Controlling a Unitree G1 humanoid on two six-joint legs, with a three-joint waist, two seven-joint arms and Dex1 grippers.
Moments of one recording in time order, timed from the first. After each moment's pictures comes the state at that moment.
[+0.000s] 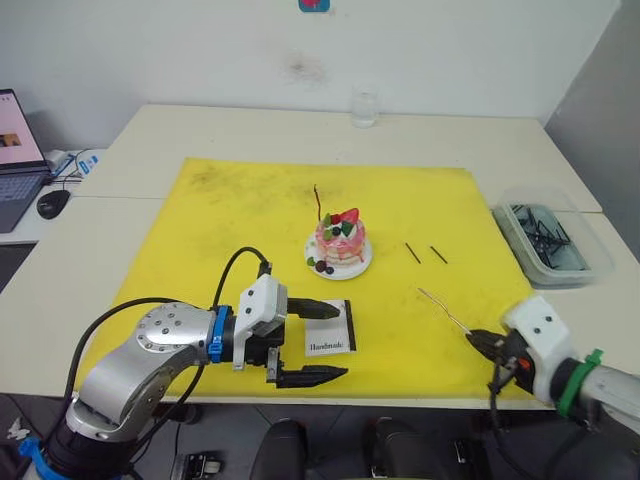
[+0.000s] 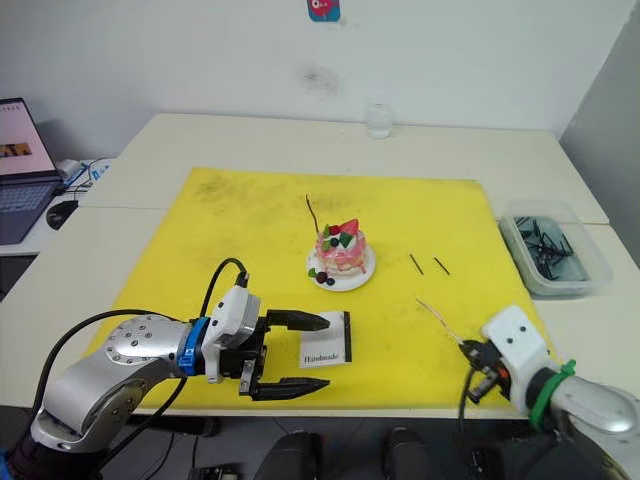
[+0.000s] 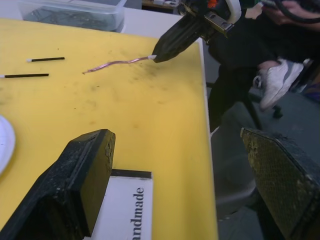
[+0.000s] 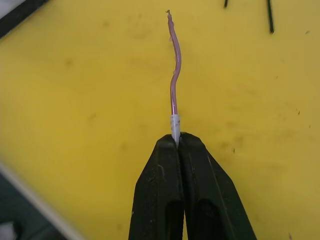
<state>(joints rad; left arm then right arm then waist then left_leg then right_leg) -0.14 0.79 -0.09 -0.58 -0.66 0.58 -1.08 0.39 -0.82 -0.41 -0.92 0.53 0.96 0.58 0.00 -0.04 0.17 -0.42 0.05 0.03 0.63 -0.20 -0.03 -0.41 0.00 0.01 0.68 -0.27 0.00</state>
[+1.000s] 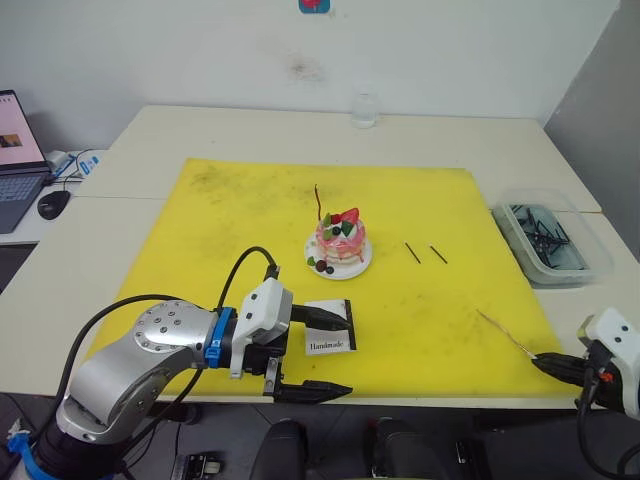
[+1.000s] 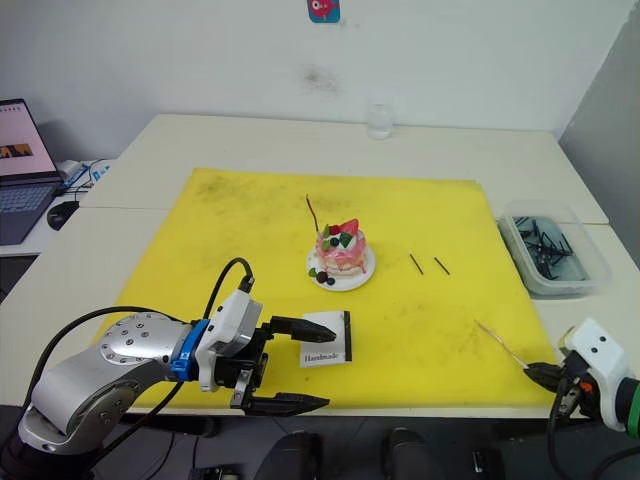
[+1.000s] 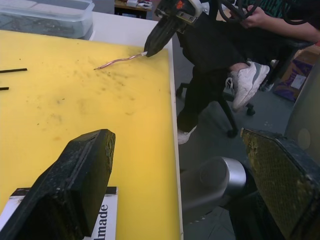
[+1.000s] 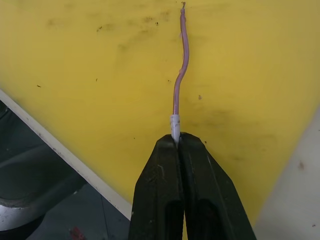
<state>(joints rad) -0.16 0.80 -0.09 -0.63 -0.71 0.61 -1.08 0.50 -0.94 -0.54 -0.48 0.44 0.69 0.96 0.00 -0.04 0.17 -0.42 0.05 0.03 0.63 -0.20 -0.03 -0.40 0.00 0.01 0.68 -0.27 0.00</state>
